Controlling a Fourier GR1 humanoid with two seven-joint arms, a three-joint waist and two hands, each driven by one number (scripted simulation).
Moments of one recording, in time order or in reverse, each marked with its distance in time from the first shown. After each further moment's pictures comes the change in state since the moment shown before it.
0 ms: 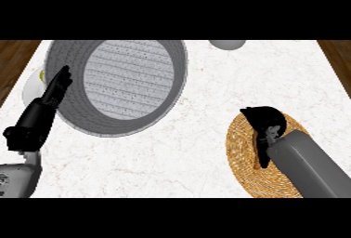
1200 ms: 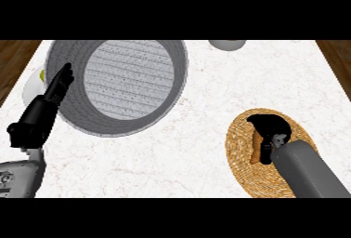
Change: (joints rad) left arm -0.024 -0.079 0.070 -0.011 -0.085 -0.070 0.021; right arm 0.101 0.083 -0.167 0.099 0.260 -0.062 -0.178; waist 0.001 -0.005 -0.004
